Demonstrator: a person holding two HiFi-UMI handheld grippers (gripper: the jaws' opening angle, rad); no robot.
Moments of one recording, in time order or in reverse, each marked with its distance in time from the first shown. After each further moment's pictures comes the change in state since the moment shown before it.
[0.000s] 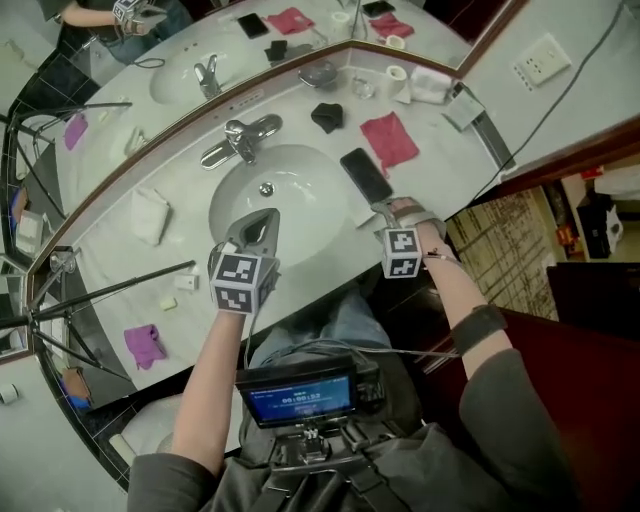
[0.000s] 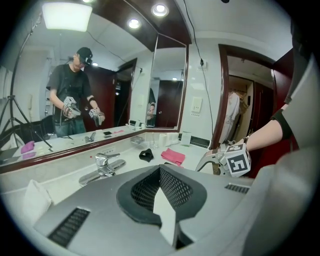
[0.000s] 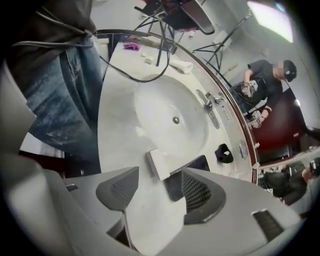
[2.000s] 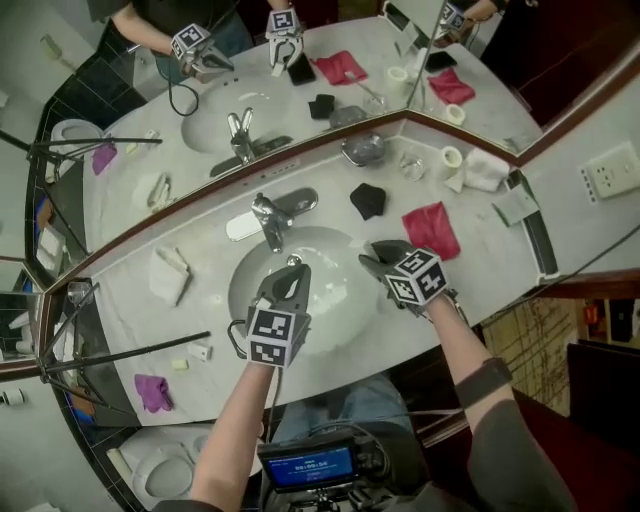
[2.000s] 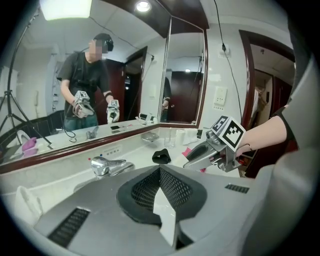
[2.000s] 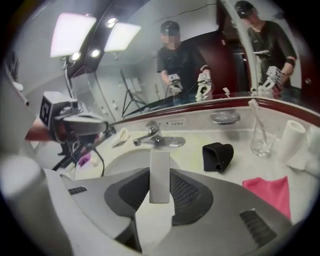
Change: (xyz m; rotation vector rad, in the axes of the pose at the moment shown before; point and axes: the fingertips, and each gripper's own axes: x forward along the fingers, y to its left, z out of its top) left arm 0.118 0.070 0.017 -0.052 0.061 0.113; right arm 0.051 -0.200 0.061 1.020 -0.647 0.270
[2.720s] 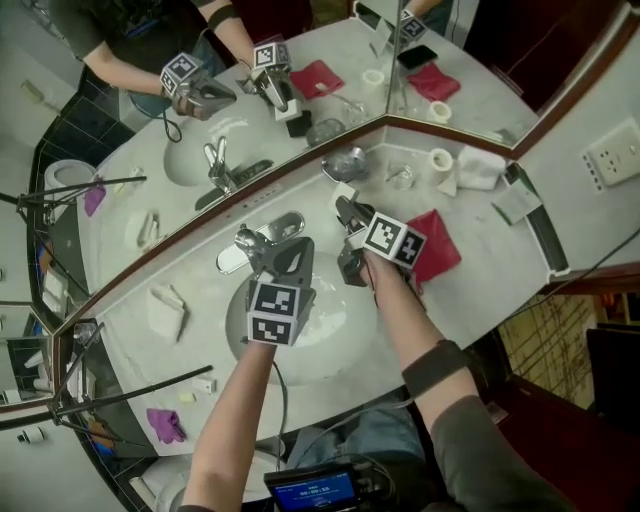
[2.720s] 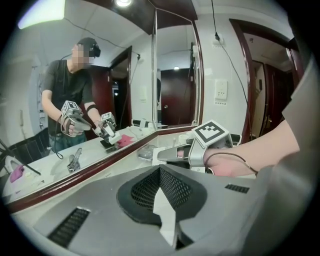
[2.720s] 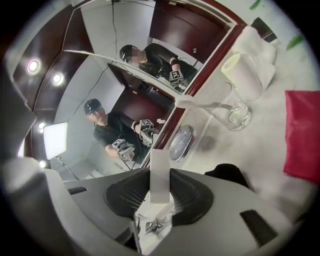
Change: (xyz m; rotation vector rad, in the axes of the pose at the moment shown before) left arm 0.092 0.011 0.076 0.156 -0.021 -0.028; right arm 0.028 -0.124 0.110 0.869 -0.671 -0.137
